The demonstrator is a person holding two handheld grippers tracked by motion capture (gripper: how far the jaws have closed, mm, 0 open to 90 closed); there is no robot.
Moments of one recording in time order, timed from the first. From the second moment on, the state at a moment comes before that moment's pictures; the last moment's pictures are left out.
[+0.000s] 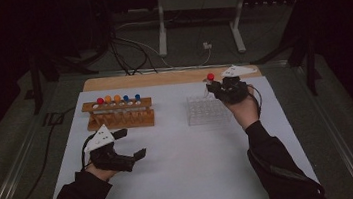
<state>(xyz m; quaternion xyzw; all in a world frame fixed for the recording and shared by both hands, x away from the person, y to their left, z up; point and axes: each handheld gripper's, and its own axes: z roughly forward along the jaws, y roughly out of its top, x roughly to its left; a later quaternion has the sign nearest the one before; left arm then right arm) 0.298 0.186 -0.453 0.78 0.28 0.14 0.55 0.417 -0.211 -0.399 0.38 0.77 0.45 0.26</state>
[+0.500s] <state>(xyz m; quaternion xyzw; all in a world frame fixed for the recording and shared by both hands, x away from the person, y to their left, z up) 0.301 0.167 -0.430 0.79 0.24 0.11 0.55 0.363 -0.177 -0.399 0.30 0.81 0.46 0.22</state>
